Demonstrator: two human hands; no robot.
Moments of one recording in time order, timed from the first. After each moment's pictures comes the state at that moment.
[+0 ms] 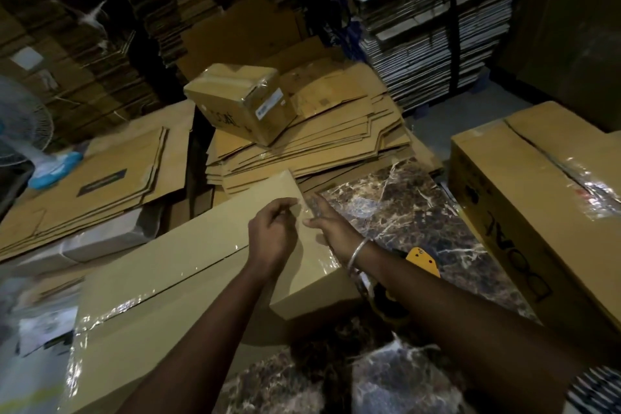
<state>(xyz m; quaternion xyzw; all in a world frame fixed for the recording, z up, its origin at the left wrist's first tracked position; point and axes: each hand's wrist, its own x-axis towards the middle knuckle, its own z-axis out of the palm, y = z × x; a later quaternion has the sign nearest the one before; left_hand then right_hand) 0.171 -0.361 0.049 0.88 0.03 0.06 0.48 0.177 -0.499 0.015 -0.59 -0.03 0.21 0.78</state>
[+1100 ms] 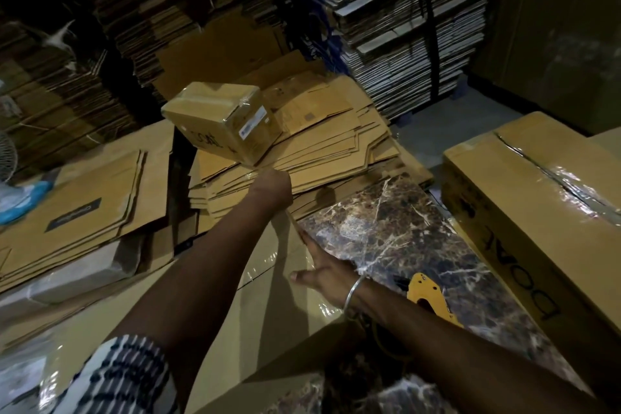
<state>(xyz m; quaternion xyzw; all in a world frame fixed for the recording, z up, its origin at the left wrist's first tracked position) 0.346 -0.398 0.085 0.98 -0.08 -0.12 -0.15 0.187 -0.495 -0.011 -0.74 -0.03 0.23 0.63</state>
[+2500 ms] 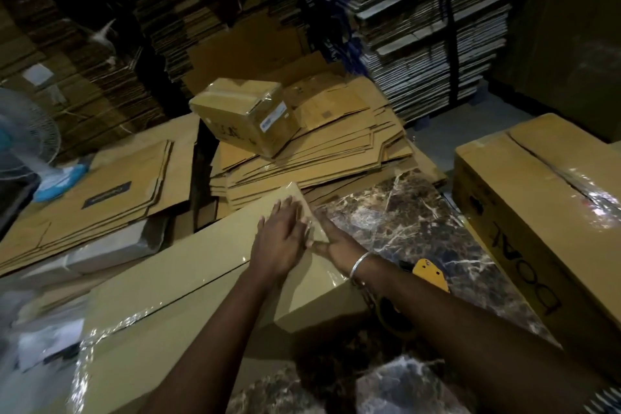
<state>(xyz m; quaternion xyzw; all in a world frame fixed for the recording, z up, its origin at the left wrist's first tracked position) 0.186 -0.346 0.051 0.98 -0.08 -0.02 0.20 0.181 -0.491 -0.010 -0.68 -0.03 0.19 0.71</state>
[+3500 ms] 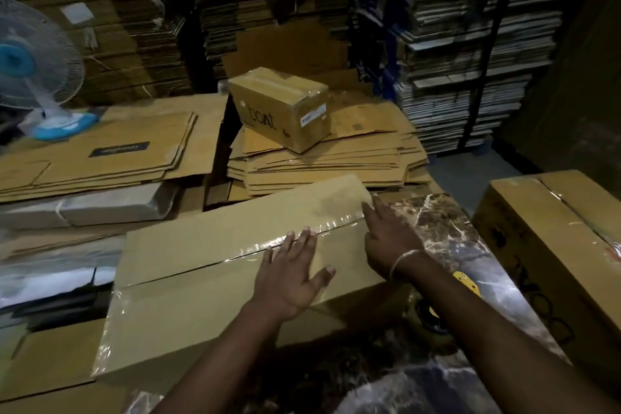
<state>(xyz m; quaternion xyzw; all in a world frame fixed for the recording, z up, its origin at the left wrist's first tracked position) 0.099 -0.223 0.027 0.98 -0.11 -0.09 0.10 0.159 -0.449 0.031 -0.97 -0.08 0.08 0.23</state>
